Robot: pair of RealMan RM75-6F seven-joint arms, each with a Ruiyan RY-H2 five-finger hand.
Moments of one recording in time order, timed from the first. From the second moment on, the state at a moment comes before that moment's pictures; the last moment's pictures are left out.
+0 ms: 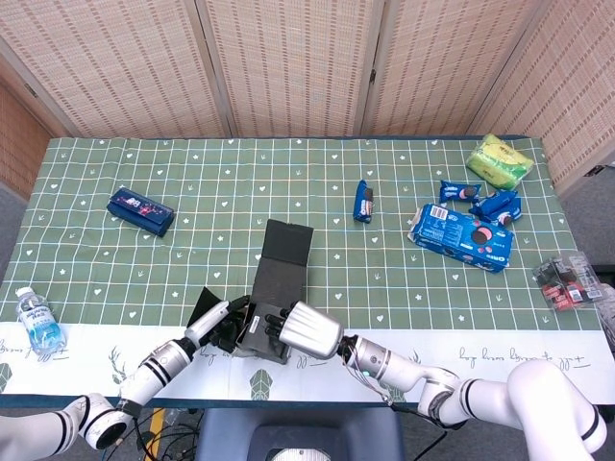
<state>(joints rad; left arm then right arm) -0.68 -1.57 0.02 -1.34 1.53 0.92 -0.97 0.87 -1.78 0.00 -1.18 -1.84 1.18 -0.16</state>
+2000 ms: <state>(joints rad) -0.68 -1.56 0.02 -1.40 1.50 0.91 -0.92 0.93 -1.63 0.01 -1.36 -1.77 0.98 -0.28</state>
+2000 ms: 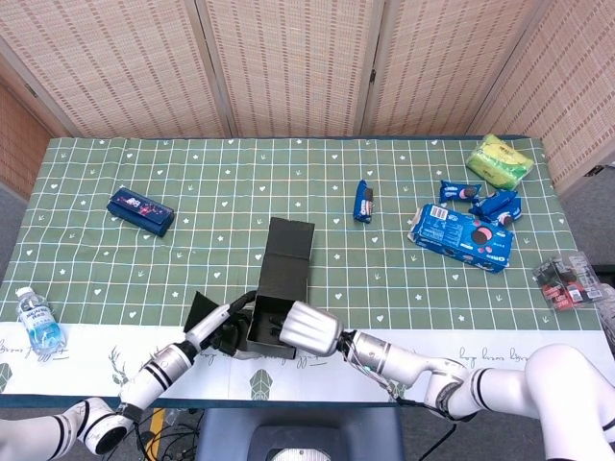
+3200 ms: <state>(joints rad) -0.54 -1.34 0.02 -1.66 1.47 1.07 -0.56 0.54 -1.54 -0.03 -1.79 -1.27 1.10 -0.03</state>
